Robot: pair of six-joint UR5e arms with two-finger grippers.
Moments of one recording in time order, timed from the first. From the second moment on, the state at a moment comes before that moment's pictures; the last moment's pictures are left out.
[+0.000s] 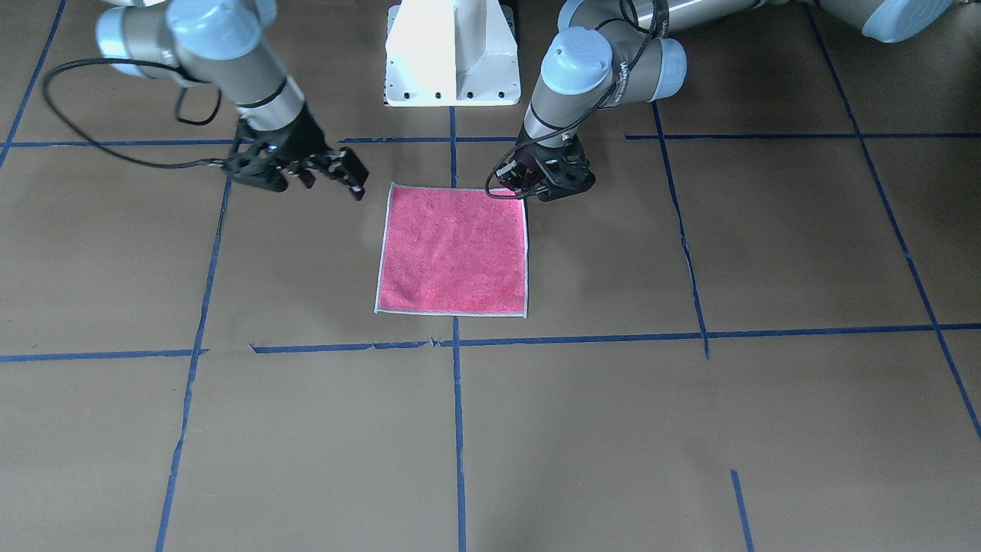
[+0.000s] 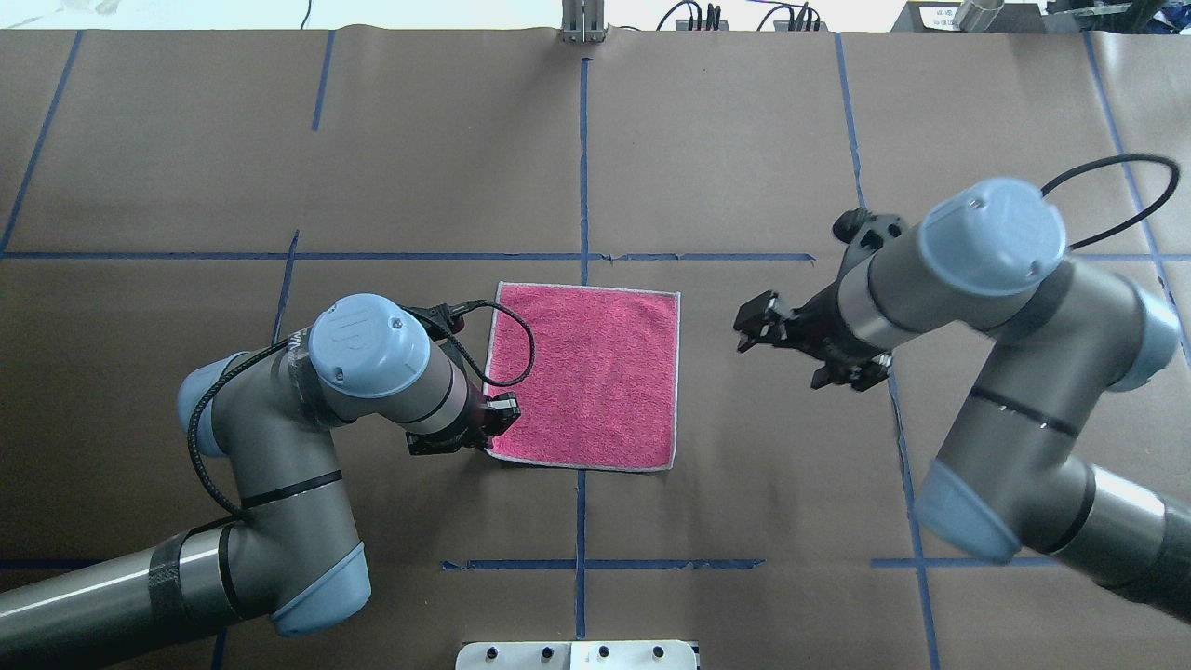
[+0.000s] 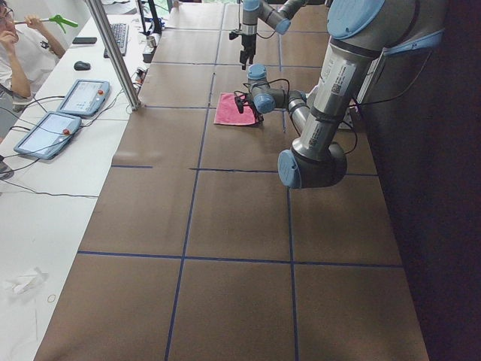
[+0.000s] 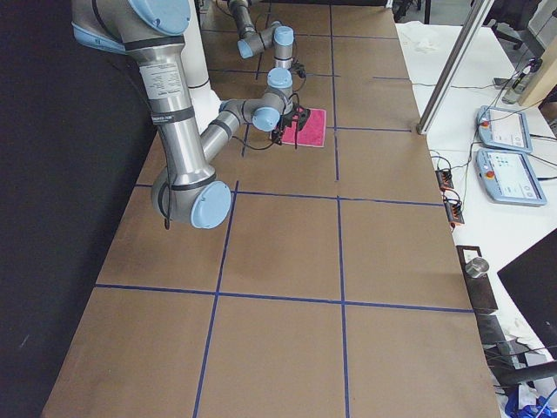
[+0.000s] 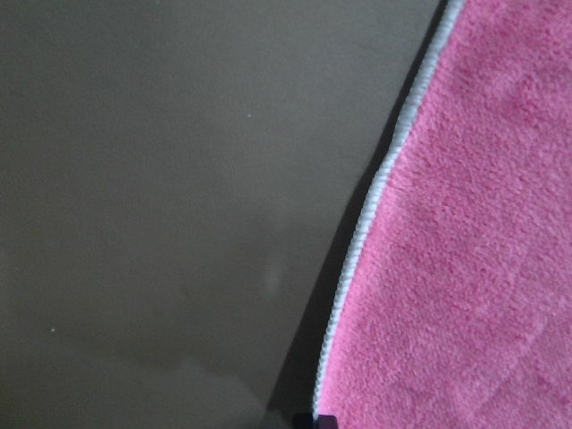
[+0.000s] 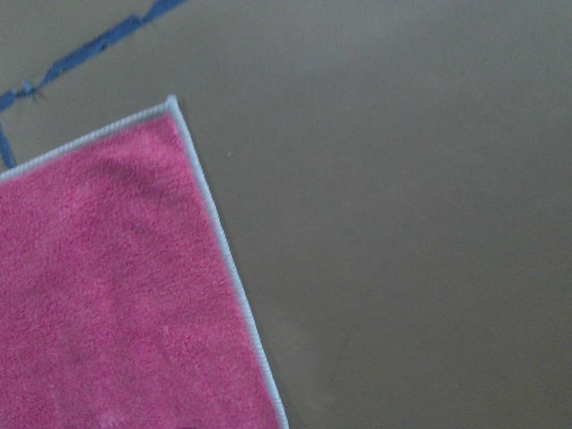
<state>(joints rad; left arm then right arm) -0.43 -2.09 -1.72 -1.79 -1.93 -1.64 0.46 -1.21 1.93 -1.36 1.88 1.72</state>
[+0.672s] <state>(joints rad) -0.43 -2.10 -1.72 -1.79 -1.93 -1.64 0.32 -1.10 1.80 -1.43 1.73 1.77</state>
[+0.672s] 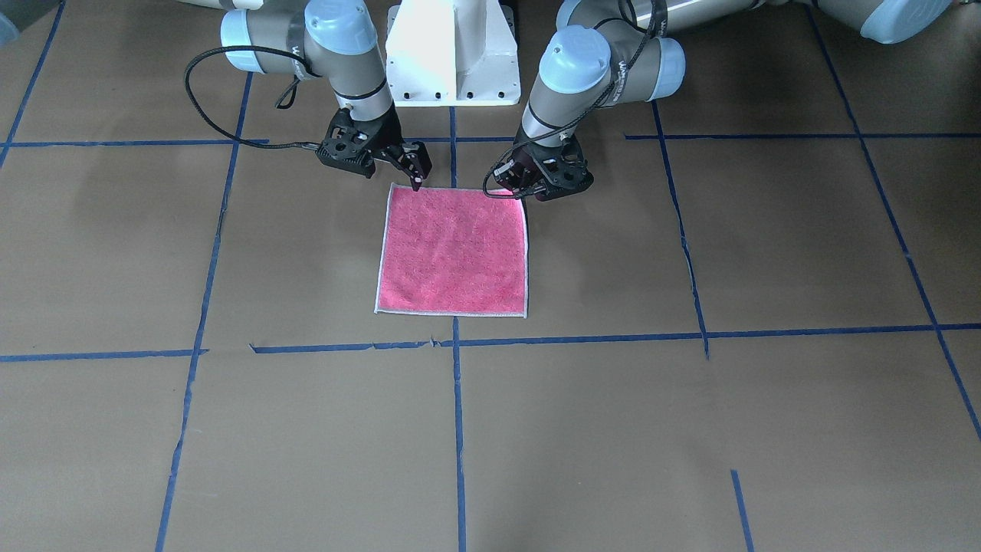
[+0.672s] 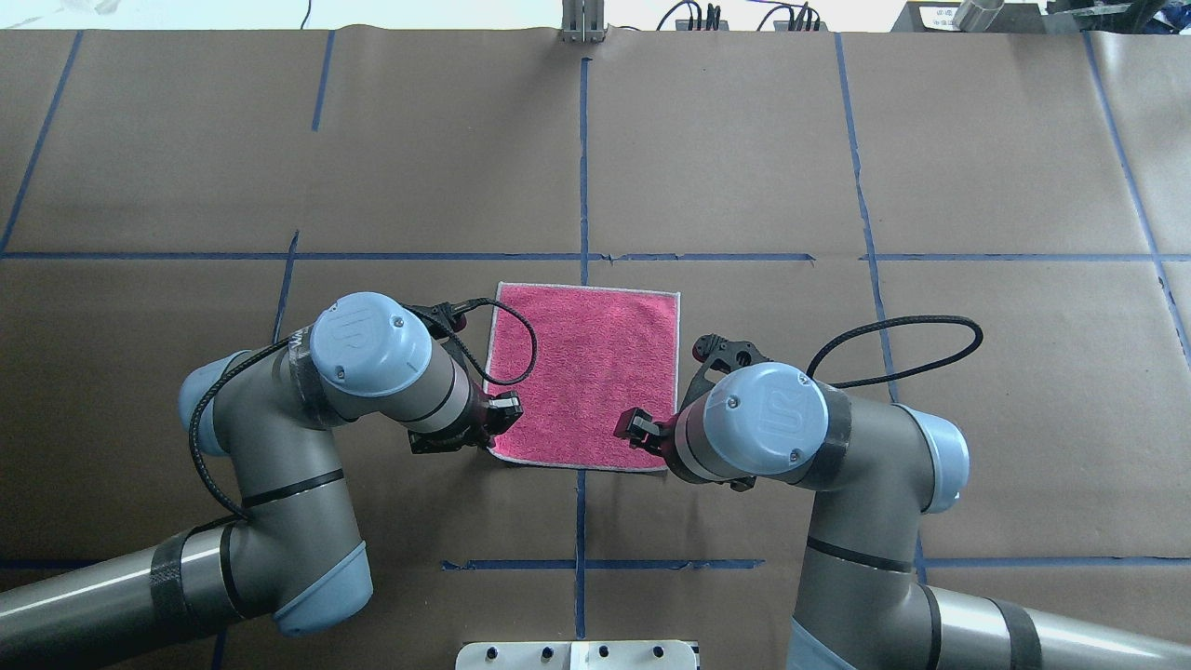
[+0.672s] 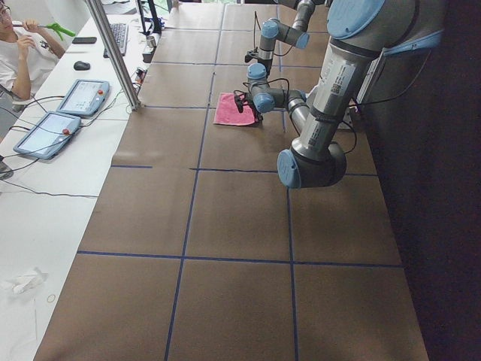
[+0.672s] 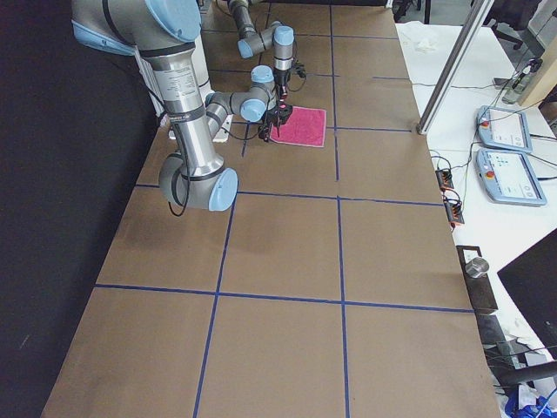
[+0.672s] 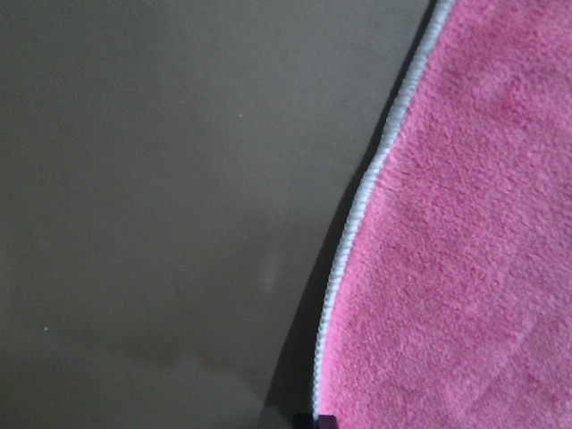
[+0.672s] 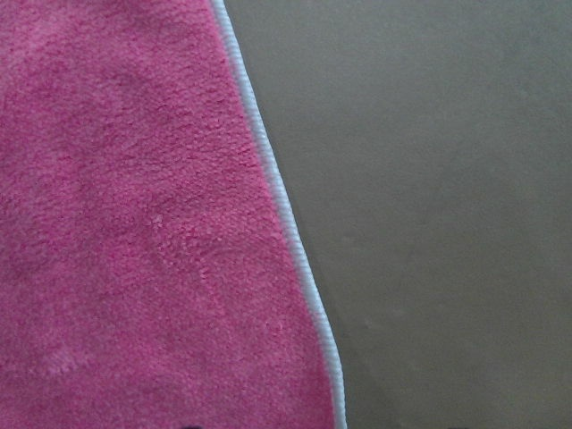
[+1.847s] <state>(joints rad) -0.43 -2.10 -1.72 -1.79 -1.93 -1.64 0.33 -1.10 1.78 -1.43 1.72 1.77</state>
